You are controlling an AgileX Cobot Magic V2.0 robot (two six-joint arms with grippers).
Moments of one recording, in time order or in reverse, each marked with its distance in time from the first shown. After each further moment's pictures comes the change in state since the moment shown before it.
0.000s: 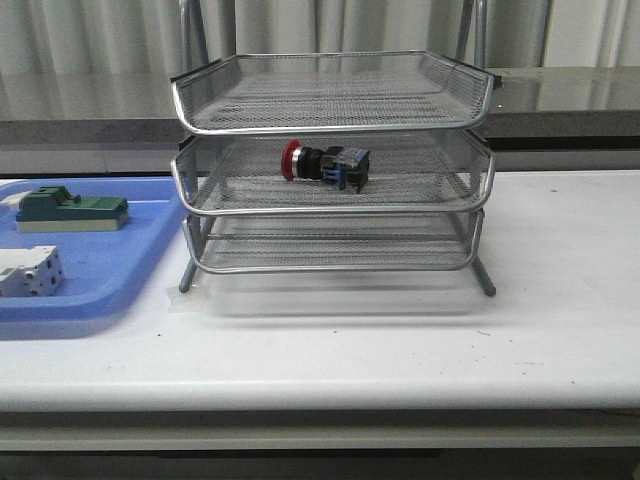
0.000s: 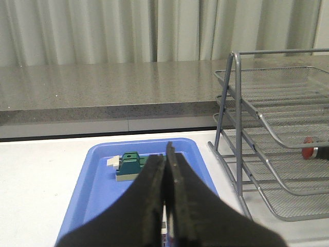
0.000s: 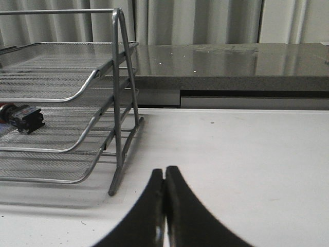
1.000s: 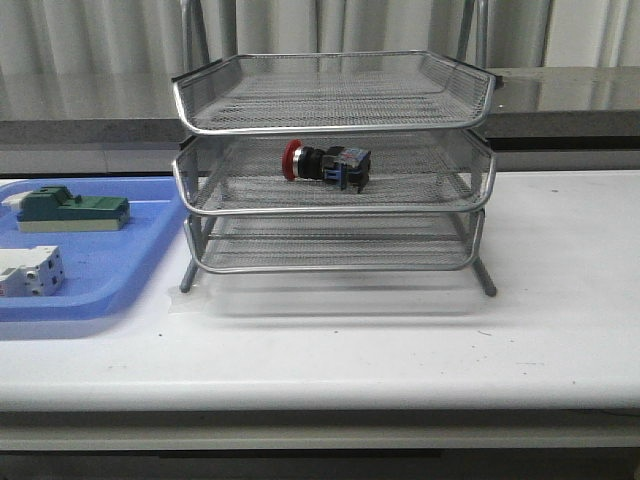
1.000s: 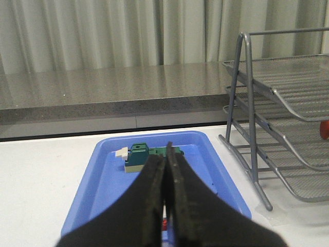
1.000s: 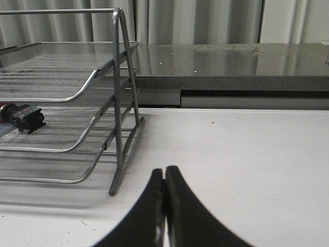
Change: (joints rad) left arm -0.115 -0.092 0.251 0.724 -0.262 -0.678; right arm 0.000 0.000 0.000 0.000 0.002 0.000
